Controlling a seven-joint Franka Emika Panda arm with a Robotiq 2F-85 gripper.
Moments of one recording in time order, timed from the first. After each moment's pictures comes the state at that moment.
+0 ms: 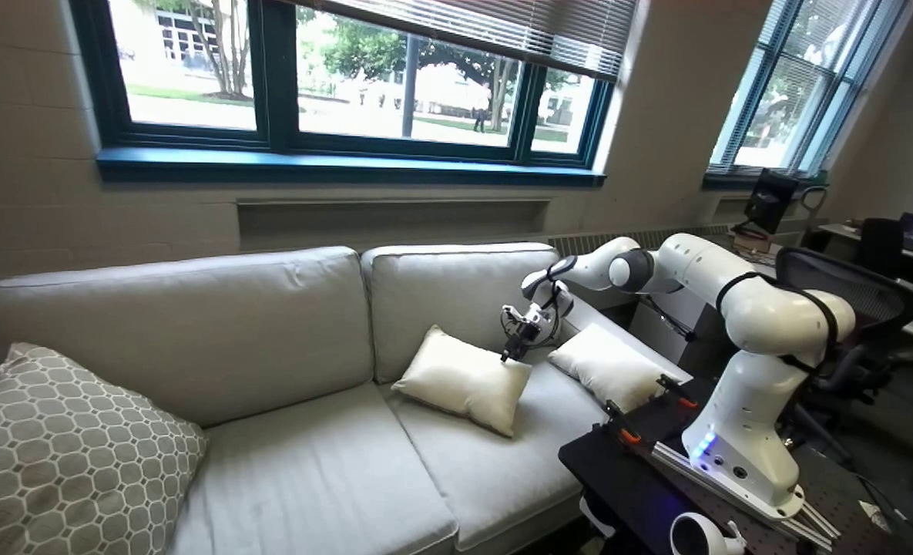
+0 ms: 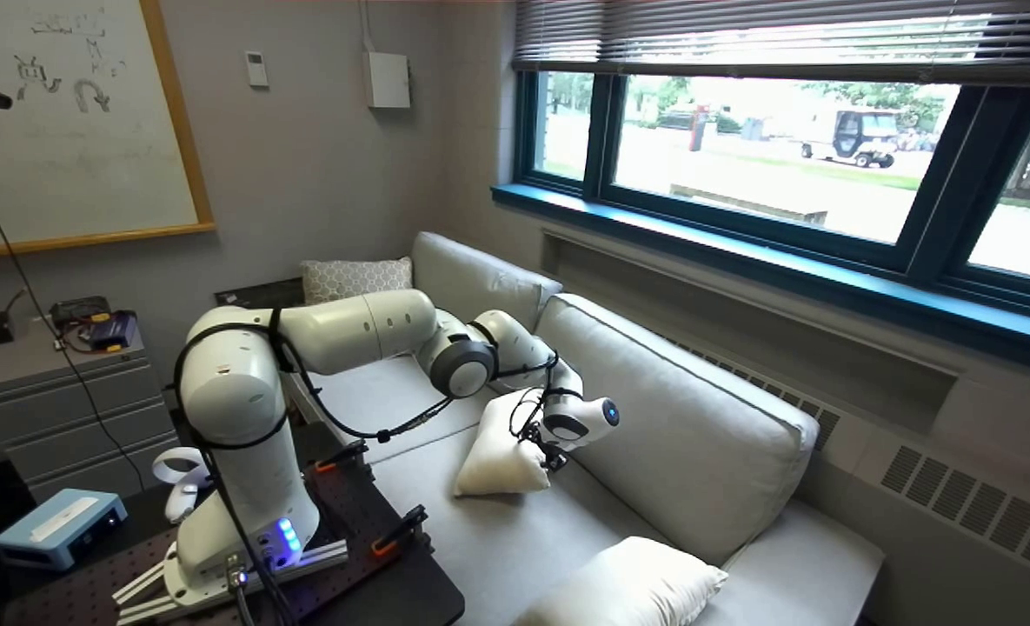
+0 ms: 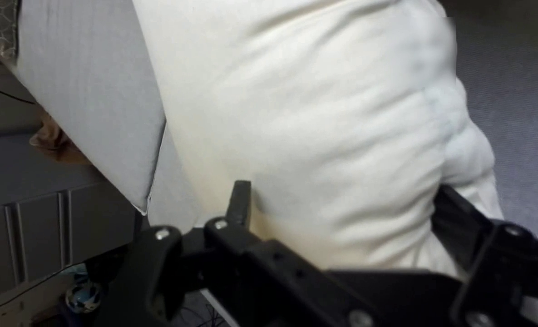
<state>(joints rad) -0.20 1.48 0.04 -1.00 0.68 2.07 2.20</state>
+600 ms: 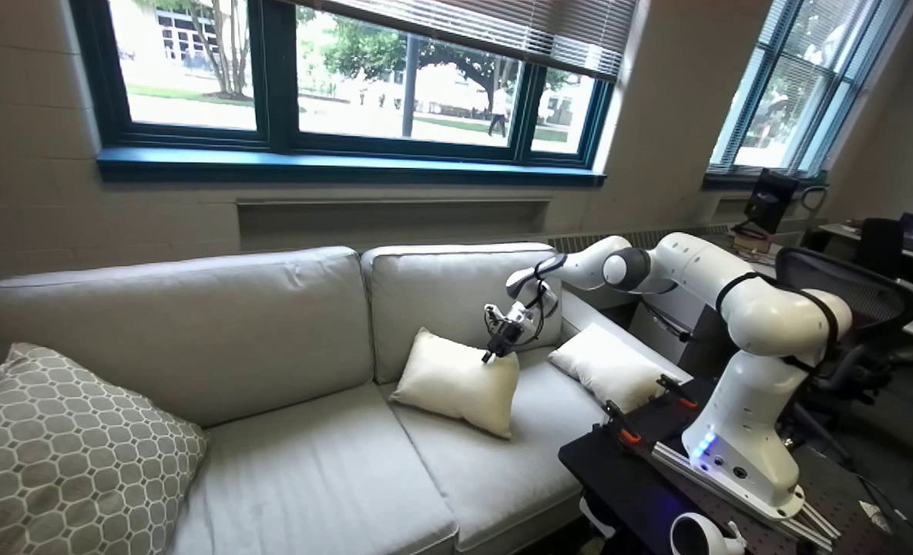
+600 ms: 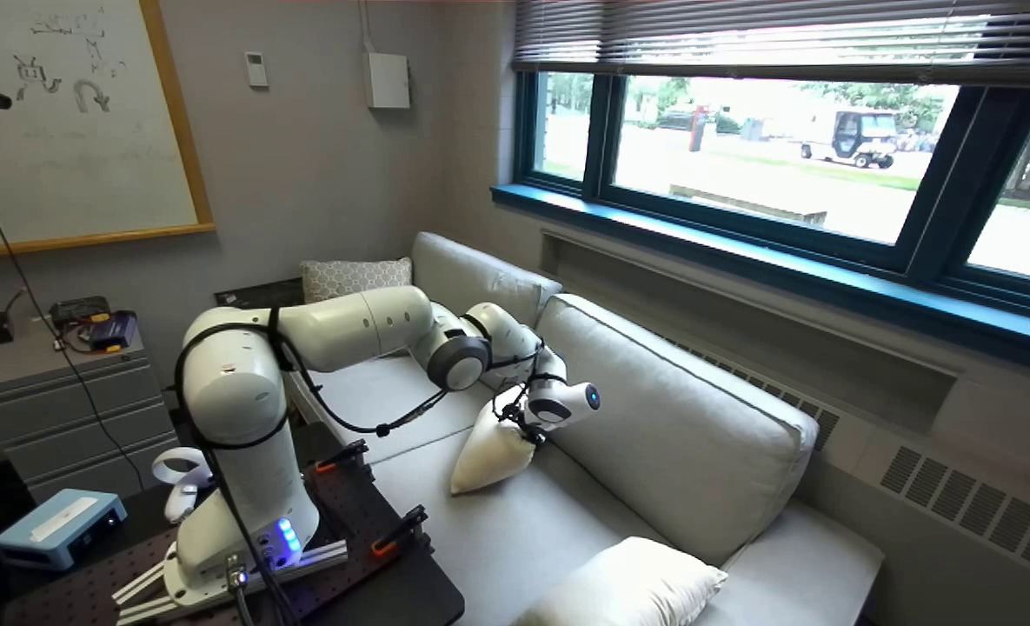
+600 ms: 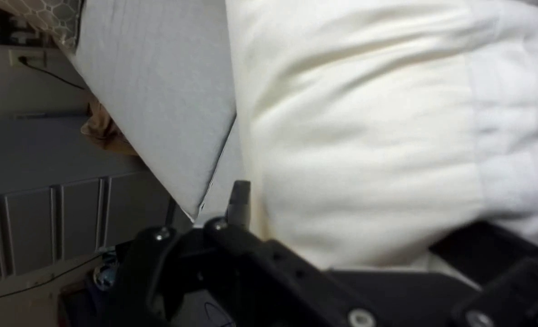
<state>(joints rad) -0.14 1.47 0.12 -1.00 0.69 2.04 2.20</state>
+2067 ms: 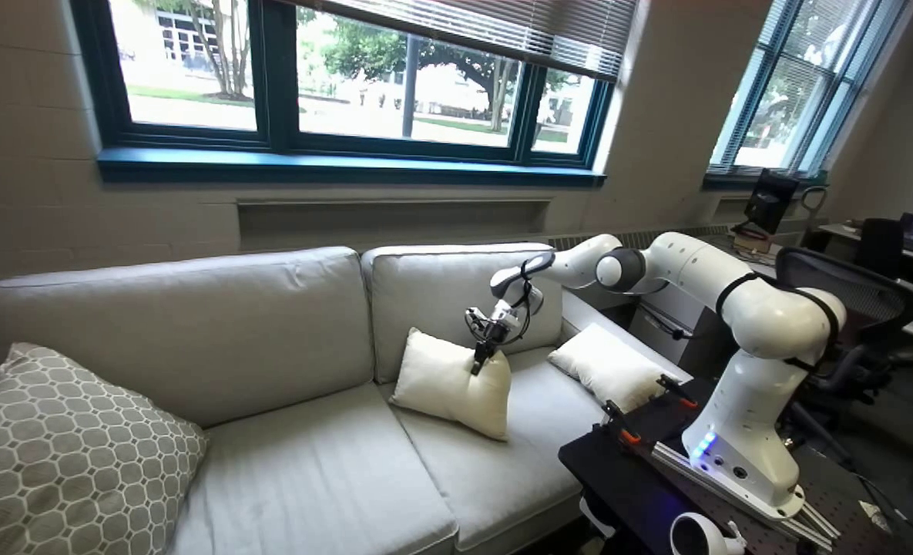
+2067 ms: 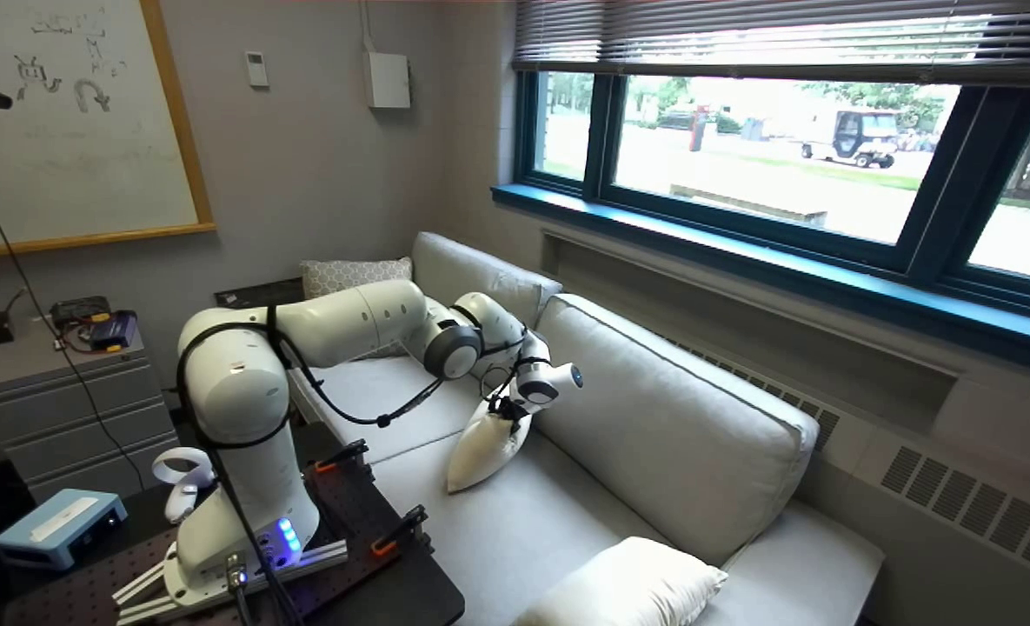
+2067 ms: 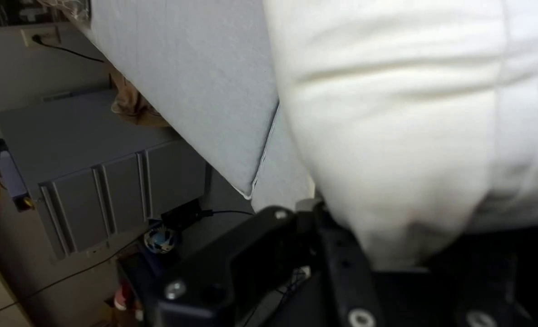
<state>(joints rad) -0.04 1.46 0.12 -0.97 0.63 1.94 2.45</state>
